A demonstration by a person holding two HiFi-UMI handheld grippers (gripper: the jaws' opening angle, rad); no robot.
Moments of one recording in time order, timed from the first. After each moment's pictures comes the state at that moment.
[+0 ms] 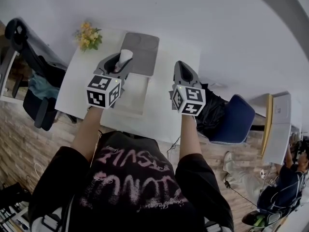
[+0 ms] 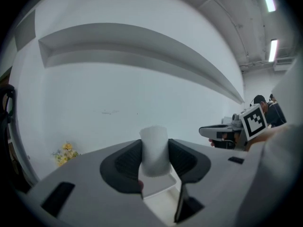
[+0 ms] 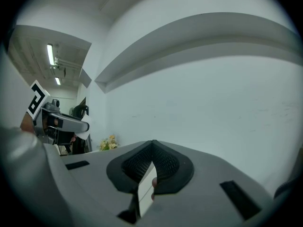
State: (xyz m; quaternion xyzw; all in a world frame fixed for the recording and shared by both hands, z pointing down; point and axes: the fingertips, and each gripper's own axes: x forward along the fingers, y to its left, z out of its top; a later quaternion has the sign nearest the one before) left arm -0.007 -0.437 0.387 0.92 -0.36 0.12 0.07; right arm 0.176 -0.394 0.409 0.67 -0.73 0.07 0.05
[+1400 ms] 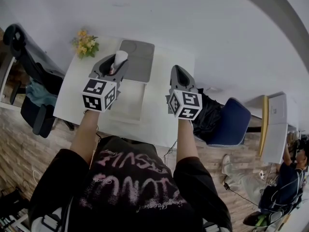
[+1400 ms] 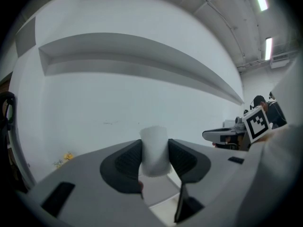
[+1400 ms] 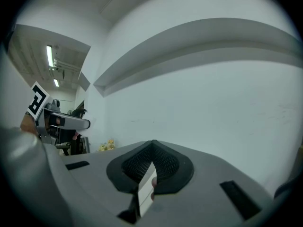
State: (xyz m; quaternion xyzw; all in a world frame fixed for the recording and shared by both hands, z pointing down) left arm -0.012 -0.446 0.357 0.93 -0.36 0.08 0.03; right arm 0.175 -0.392 0.390 0.68 -0.73 0.06 0.03
